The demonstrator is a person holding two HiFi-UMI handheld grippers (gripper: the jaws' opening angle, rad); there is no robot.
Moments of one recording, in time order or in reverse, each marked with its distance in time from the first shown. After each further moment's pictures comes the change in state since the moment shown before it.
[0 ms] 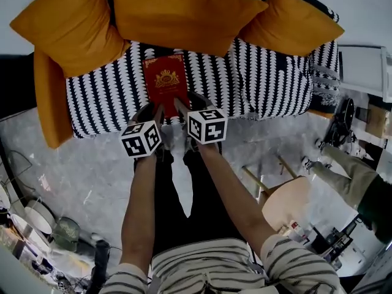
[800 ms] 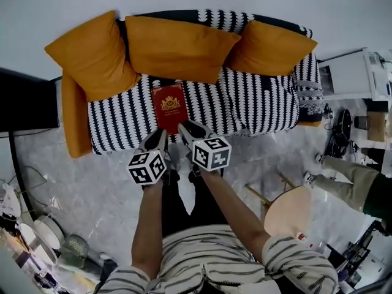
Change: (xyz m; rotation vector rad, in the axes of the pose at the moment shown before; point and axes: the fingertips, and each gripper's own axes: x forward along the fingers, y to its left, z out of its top) left arm -0.140 -0.093 0.047 0.056 -0.152 -0.056; right arm -0.141 0.091 0.059 0.036 -0.165 0.113
